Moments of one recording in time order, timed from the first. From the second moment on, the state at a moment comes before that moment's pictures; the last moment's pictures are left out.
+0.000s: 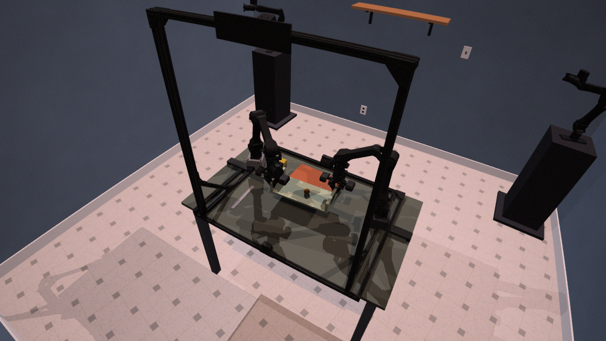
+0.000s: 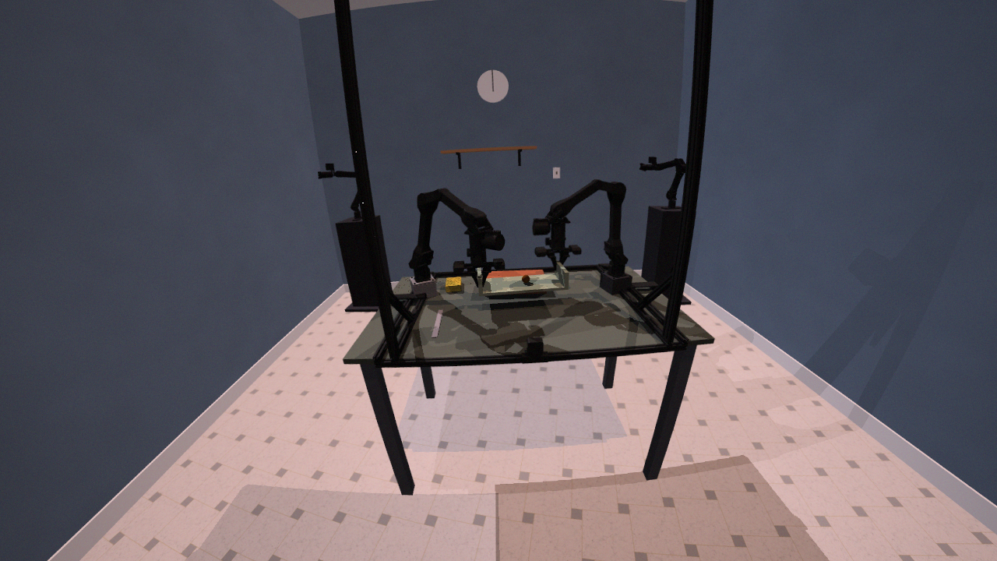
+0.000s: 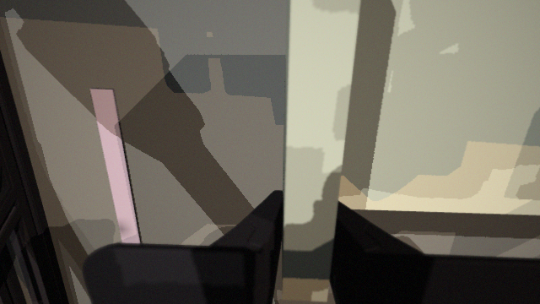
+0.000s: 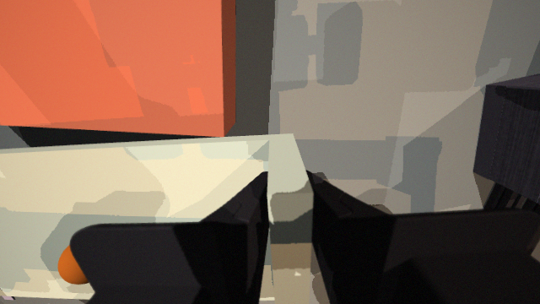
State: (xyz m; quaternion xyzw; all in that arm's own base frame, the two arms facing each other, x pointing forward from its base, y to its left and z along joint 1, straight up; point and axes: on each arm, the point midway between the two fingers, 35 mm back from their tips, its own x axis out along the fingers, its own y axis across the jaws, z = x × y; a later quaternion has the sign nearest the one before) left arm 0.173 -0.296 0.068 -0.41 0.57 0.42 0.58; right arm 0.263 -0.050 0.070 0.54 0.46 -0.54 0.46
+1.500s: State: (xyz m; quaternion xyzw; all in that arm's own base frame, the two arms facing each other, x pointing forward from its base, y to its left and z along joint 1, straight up) left arm 0.176 -0.282 0.068 -0.41 0.57 0.41 0.58; right arm 0.262 -0.064 0.070 0.54 0.45 -0.54 0.46
